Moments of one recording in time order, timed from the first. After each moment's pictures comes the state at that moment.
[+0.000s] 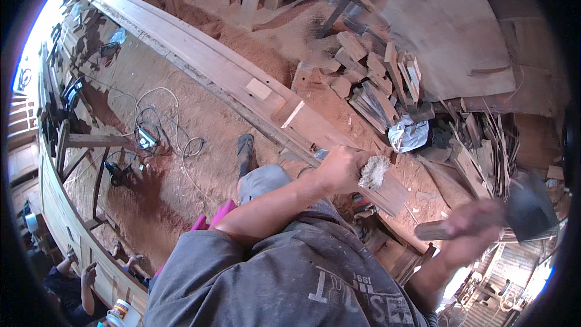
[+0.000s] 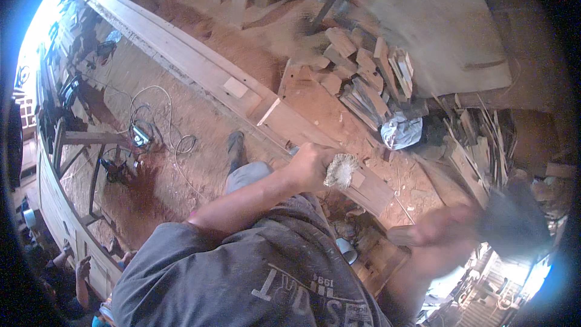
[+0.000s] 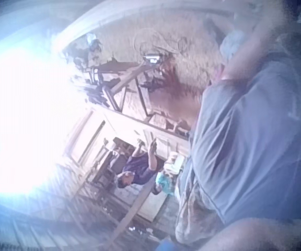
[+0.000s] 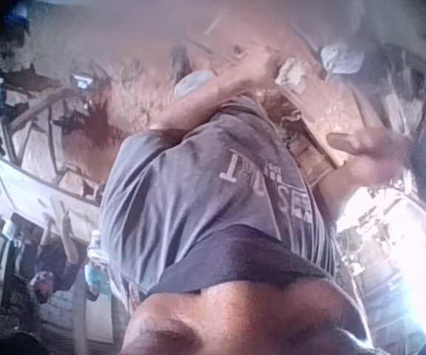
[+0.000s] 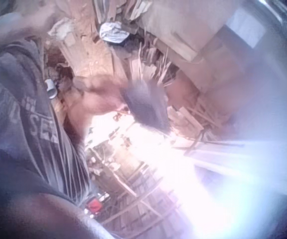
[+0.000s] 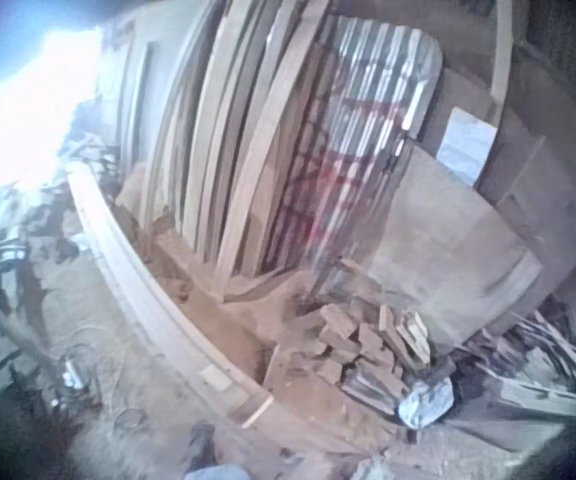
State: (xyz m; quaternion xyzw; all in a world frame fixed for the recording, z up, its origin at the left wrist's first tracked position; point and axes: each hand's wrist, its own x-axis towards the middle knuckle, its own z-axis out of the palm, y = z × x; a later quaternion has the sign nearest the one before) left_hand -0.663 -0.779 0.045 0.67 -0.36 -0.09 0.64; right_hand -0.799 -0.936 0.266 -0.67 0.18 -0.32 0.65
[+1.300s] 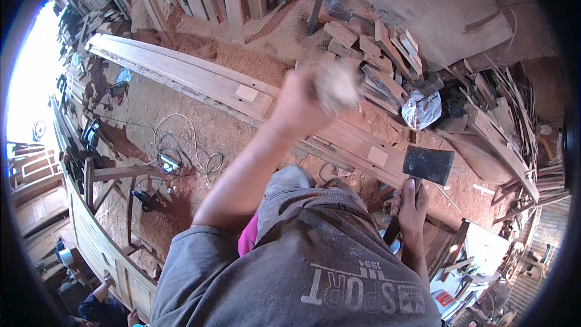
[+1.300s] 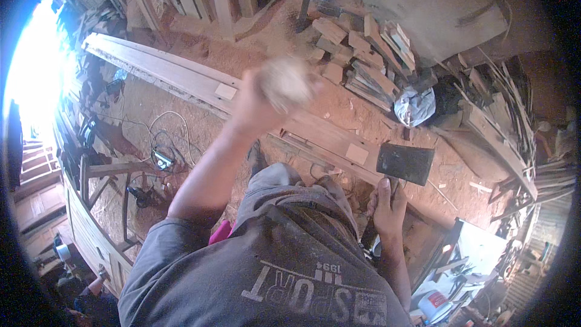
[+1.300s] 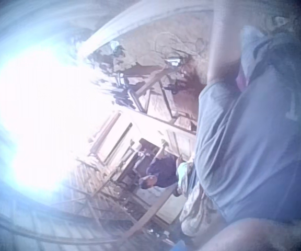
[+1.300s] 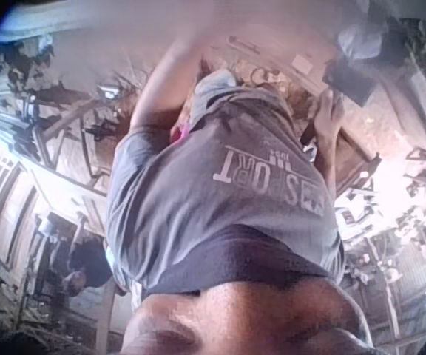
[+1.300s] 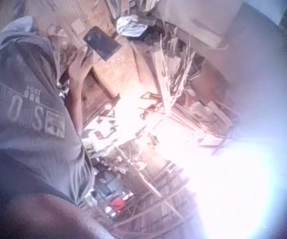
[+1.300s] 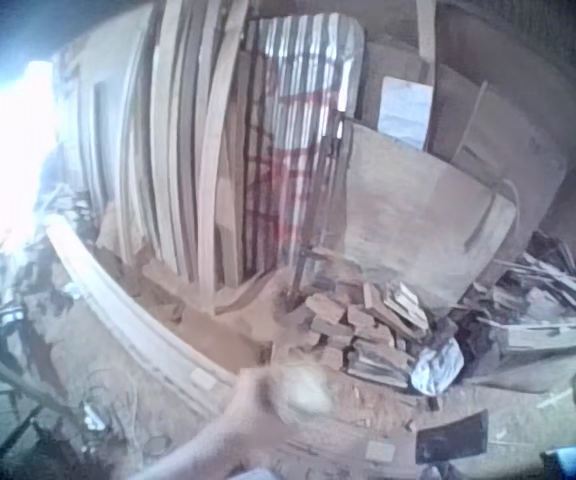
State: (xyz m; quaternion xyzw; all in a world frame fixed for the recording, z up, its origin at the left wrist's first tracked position) left_hand -0.594 -0.757 0.142 0.70 -0.35 -0.04 0.62; right_hand -0.874 -0.945 0.118 -0.68 0.38 -0.08 0.62
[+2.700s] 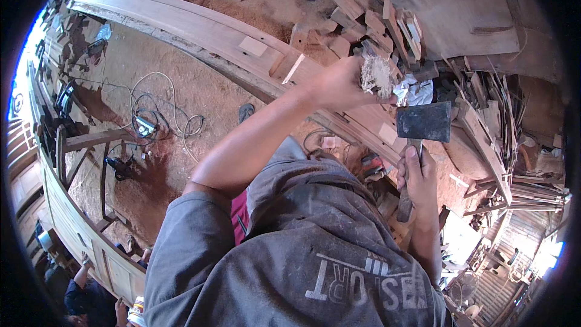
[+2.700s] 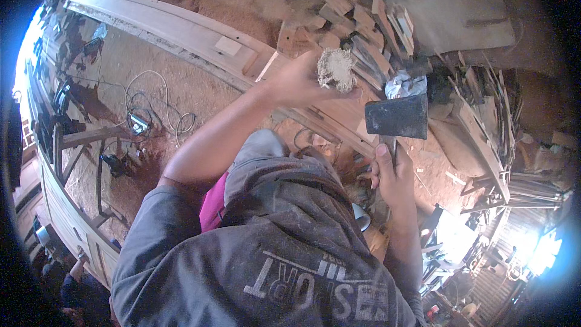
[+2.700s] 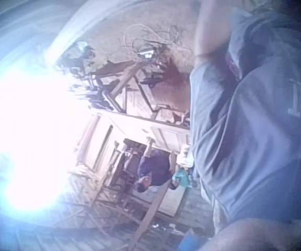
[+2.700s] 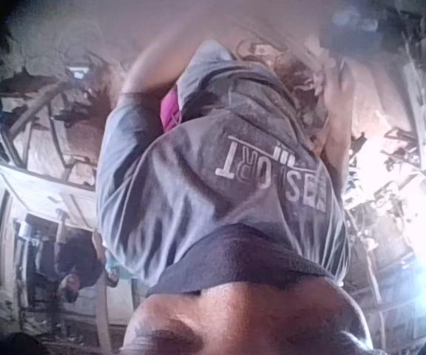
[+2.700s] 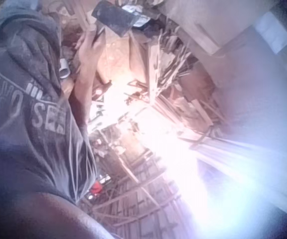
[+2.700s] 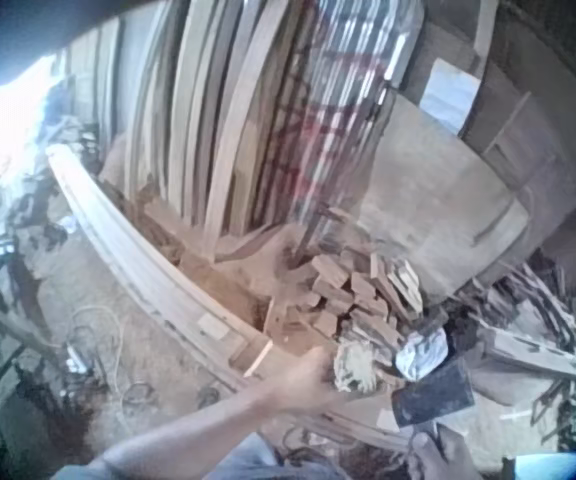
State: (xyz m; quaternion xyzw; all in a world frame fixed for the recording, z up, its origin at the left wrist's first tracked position) left_hand -0.600 -0.747 0.100 0.62 -0.33 -0.31 0.64; right_hand -0.823 -0.923 0.143 -0.79 0.30 0.04 0.53
